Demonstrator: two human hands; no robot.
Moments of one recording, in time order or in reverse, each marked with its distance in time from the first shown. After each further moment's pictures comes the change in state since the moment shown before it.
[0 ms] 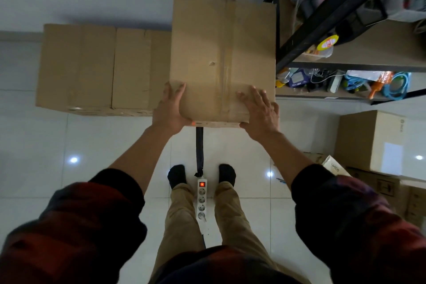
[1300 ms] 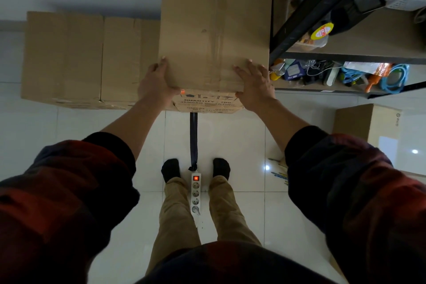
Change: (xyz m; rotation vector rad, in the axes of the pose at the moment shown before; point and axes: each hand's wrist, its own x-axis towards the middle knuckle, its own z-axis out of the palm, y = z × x) left_hand 0.038 0.022 -0.013 0.022 0.162 -0.115; right_hand 0.052 0.011 -0.025 0.032 -0.058 0.028
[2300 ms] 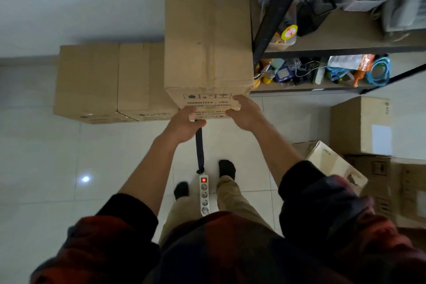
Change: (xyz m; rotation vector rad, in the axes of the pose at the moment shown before) left_hand -0.155 0.031 -0.001 -0.422 -0.351 -0.056; right_hand -0.137 -0.018 -0.017 0.743 -0.130 0.184
